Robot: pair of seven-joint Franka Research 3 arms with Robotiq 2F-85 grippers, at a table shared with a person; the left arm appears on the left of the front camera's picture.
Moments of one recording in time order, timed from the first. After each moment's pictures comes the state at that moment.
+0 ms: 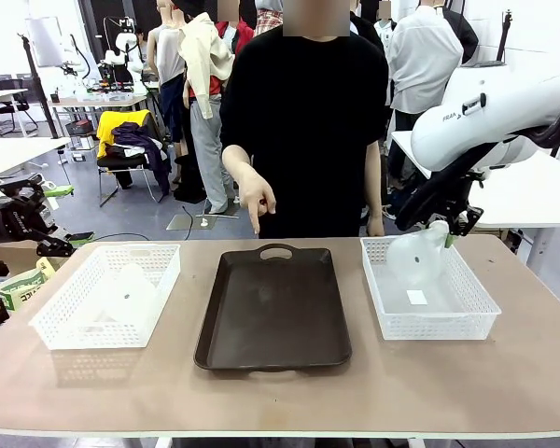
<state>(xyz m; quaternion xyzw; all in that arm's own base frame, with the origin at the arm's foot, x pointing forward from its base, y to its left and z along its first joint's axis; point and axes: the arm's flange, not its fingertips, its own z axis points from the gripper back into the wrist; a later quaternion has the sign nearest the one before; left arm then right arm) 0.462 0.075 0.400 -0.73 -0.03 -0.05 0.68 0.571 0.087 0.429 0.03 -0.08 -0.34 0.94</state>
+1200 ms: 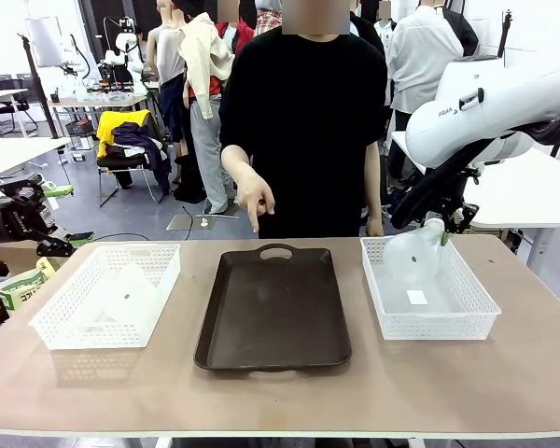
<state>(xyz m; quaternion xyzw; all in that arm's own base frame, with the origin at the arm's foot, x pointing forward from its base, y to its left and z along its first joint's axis) 0.462 0.075 0.400 -0.73 -0.03 -0.05 0.68 0.564 0.100 0.438 0.02 -0.08 -0.32 0.94</state>
